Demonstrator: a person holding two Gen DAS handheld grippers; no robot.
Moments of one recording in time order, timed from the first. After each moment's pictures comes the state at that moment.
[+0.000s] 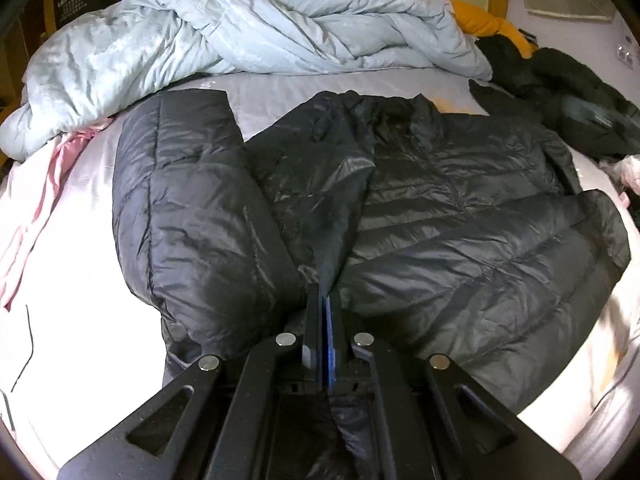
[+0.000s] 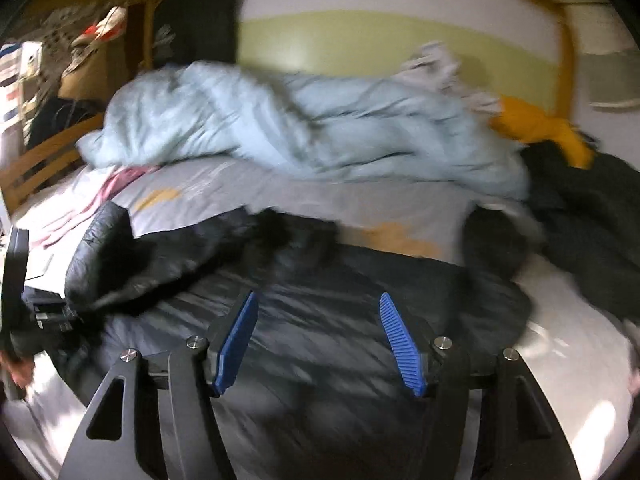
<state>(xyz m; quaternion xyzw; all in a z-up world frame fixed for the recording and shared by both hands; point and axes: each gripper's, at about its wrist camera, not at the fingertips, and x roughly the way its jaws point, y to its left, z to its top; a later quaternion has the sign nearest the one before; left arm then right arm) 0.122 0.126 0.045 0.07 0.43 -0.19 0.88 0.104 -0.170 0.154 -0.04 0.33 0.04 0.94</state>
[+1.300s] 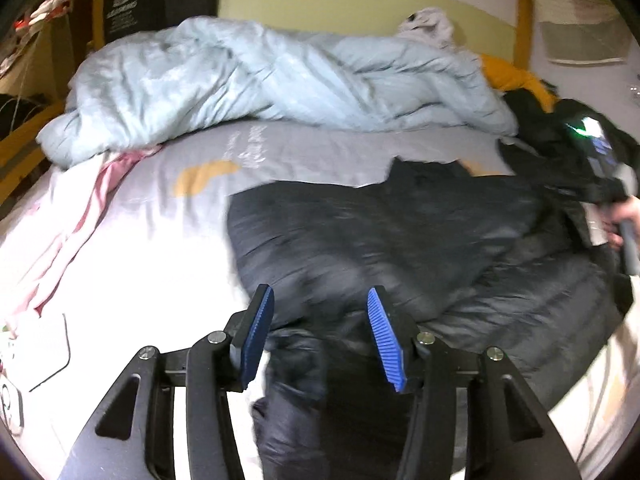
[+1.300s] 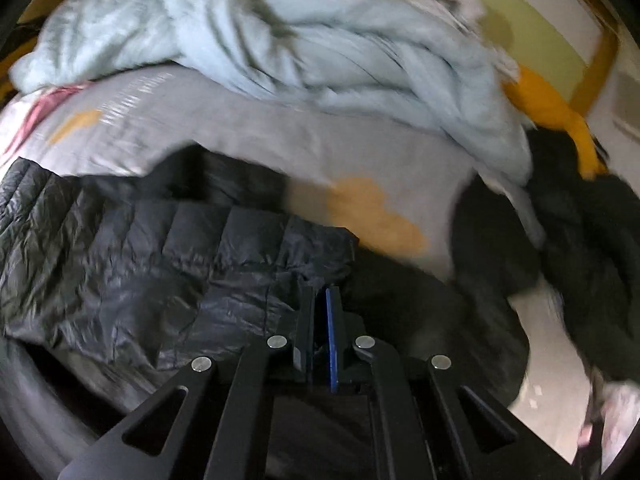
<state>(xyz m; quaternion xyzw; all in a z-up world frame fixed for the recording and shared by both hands) 0.132 0.178 0.078 0.04 0.37 -0.14 0.92 0.223 -0.207 0.091 -0.12 0.46 -0.06 0.88</state>
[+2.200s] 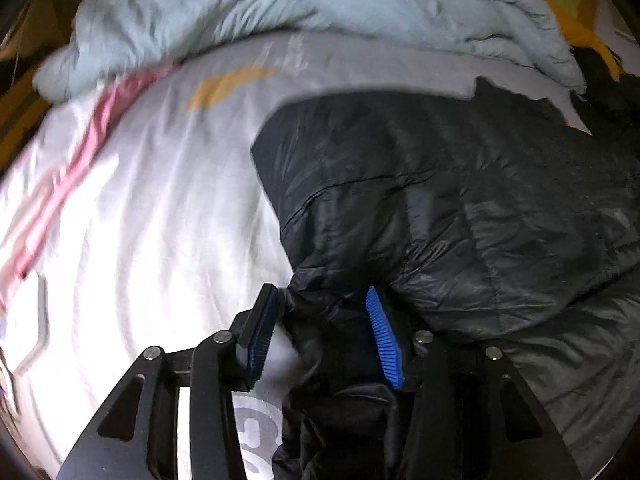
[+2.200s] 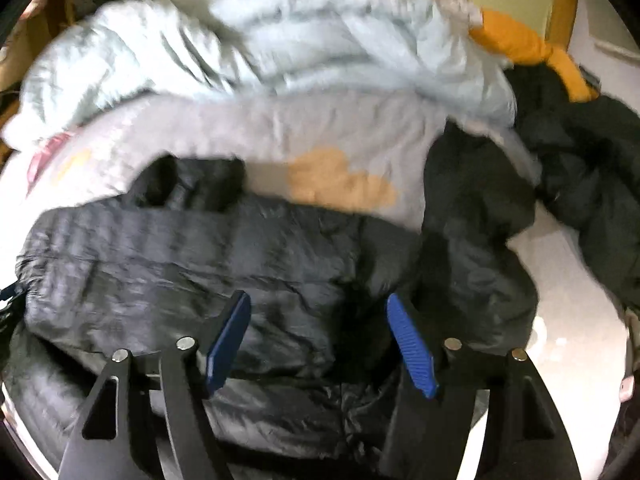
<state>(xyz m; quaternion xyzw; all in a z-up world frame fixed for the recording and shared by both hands) 0.204 0.180 -0.002 0.03 0.49 -0.06 0.87 0.207 -0.261 0.085 -0.02 0.48 -0.06 0.87</state>
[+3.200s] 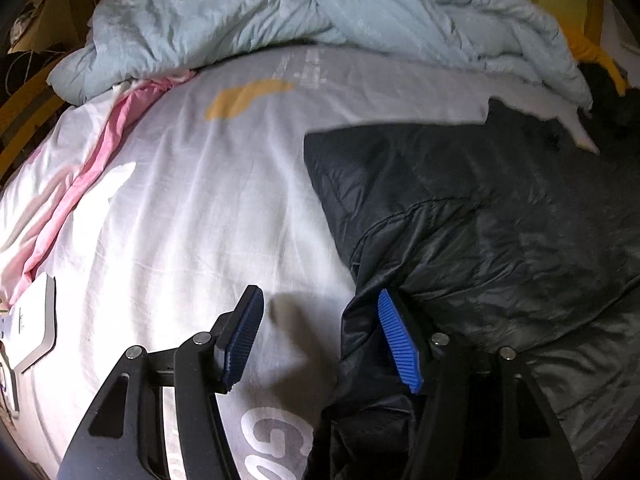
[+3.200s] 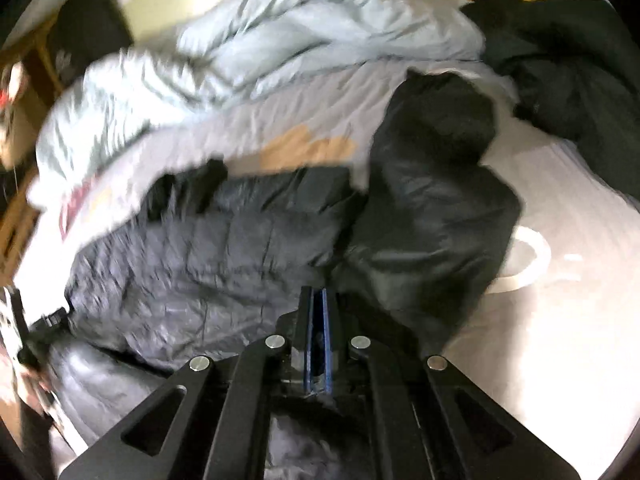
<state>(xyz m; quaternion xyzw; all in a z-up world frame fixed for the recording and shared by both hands) 0.195 0.190 0.008 0.03 0.45 -0.05 0.89 0.132 -0.342 0.090 0.13 0.44 -0.03 0.89</state>
